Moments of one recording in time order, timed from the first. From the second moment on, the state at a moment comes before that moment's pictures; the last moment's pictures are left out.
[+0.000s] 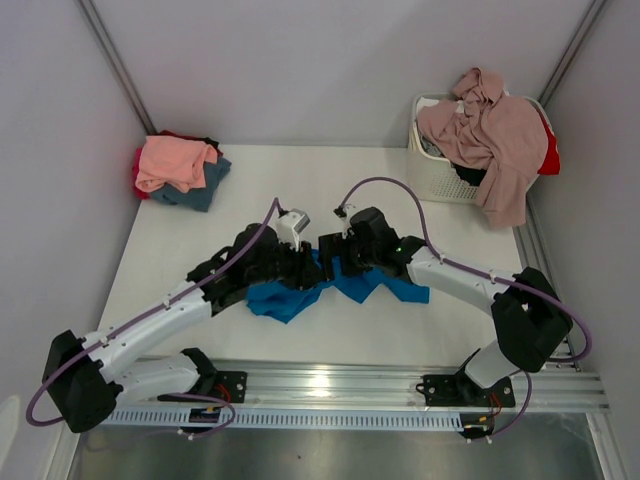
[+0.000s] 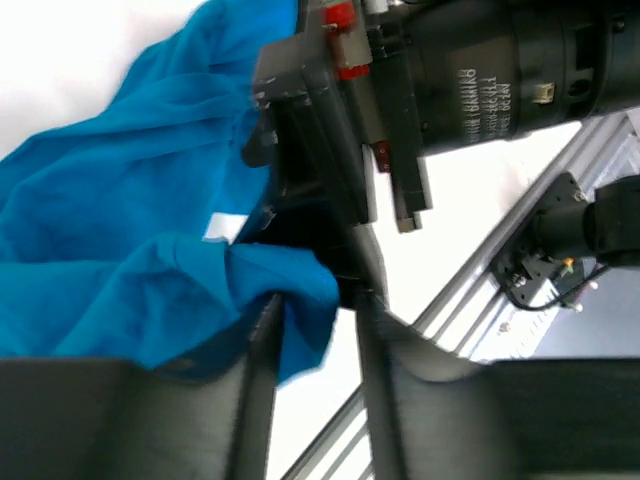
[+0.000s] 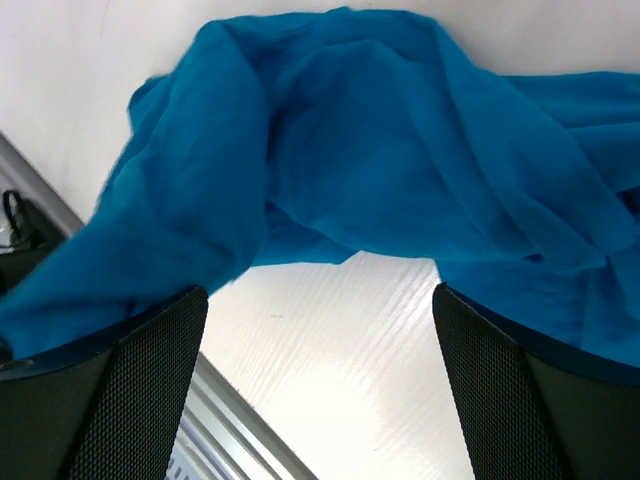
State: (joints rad) left arm -0.77 1.08 0.80 -0.23 0.23 -0.43; right arm 0.77 1.54 1.01 -0.20 -0.23 0.49
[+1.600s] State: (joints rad) left arm -0.71 0.69 0.85 -0.36 -0.50 -0.37; right arm 0.98 1.53 1.13 -0.25 0.00 0.40
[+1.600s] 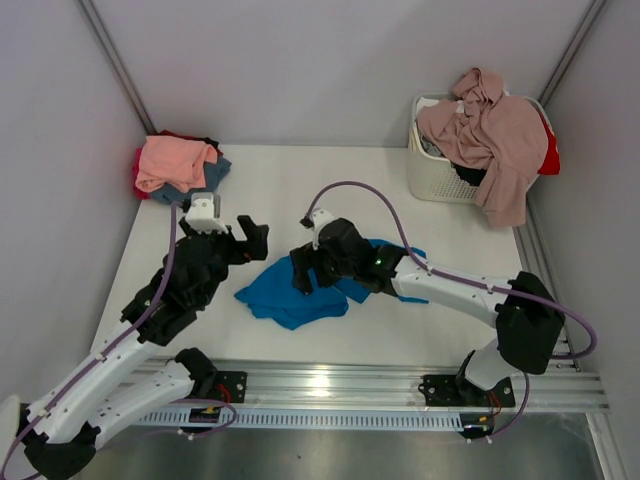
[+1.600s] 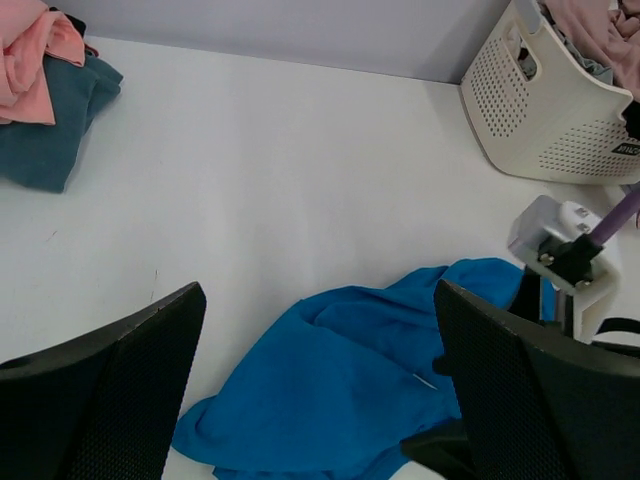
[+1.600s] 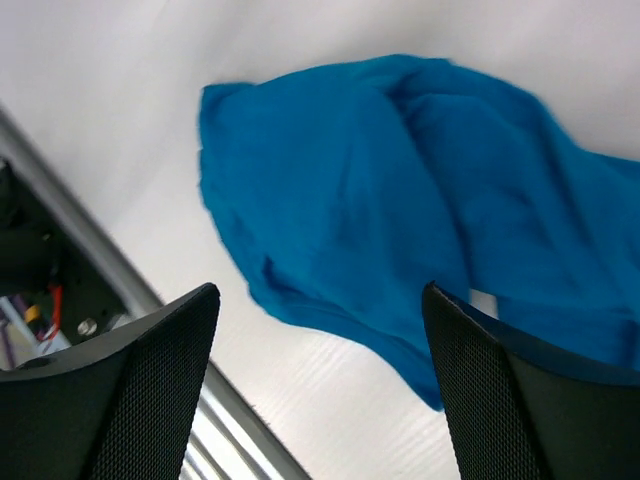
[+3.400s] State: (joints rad) left arm -0.54 0.43 0.80 -0.62 -0.63 -0.44; right arm 1.13 2.27 1.77 -0.26 -0.20 0.18
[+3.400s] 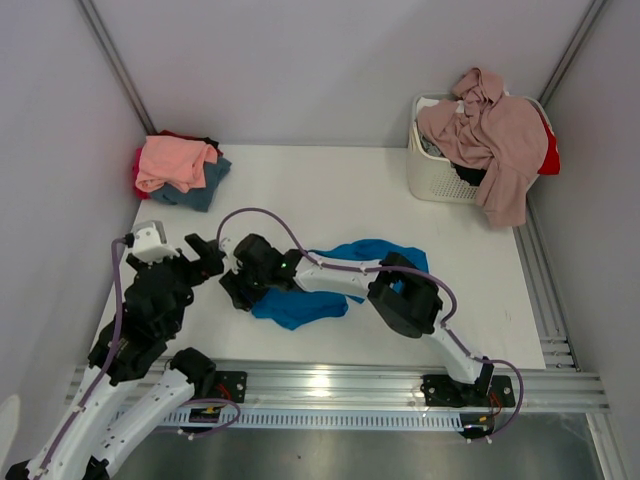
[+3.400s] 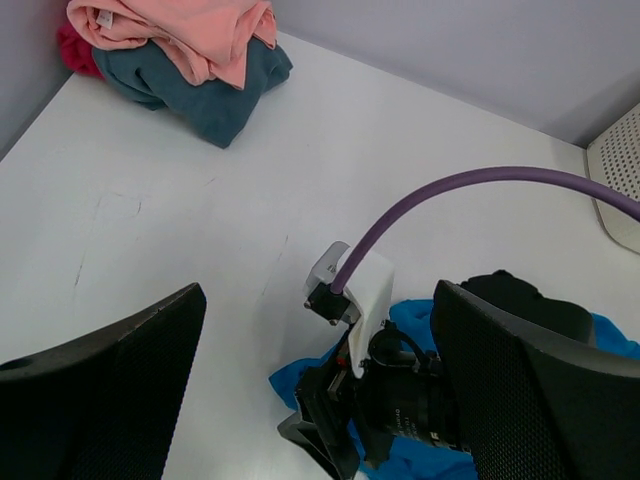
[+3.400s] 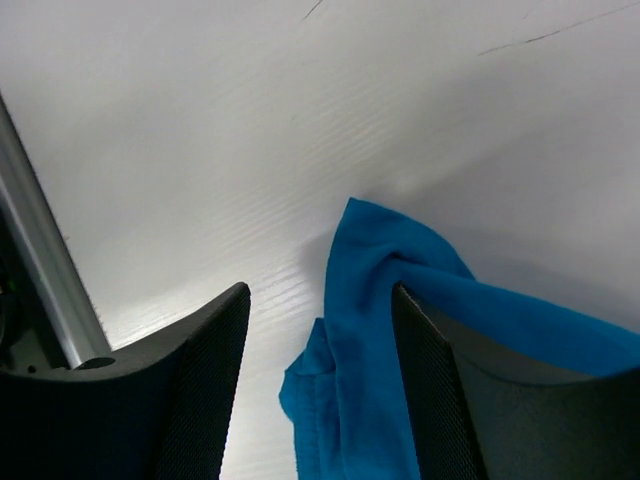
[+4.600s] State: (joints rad) left arm -0.54 0.52 0.74 -0.53 -0.57 -0.45; right arm 1.08 1.76 1.63 -0.39 0.59 0.09
